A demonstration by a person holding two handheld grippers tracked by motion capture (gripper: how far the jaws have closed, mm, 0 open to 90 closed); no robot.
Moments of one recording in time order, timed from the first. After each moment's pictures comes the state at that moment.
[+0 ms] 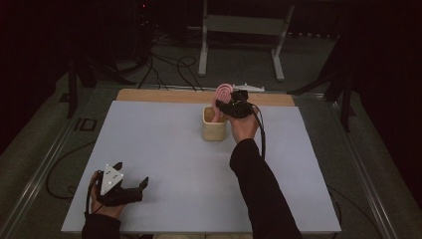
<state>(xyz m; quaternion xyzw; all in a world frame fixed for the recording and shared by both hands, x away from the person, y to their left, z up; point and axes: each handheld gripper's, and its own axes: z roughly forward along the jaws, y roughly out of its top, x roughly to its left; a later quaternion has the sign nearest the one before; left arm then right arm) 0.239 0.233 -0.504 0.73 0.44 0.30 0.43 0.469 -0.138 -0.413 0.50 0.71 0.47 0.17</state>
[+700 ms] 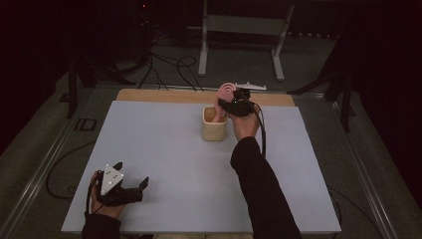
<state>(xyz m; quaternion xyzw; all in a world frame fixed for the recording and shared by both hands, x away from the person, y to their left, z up) 0.239 0.233 -0.504 0.73 0.43 0.30 0.43 0.477 -0.144 -0.415 0.51 0.70 0.47 0.17</state>
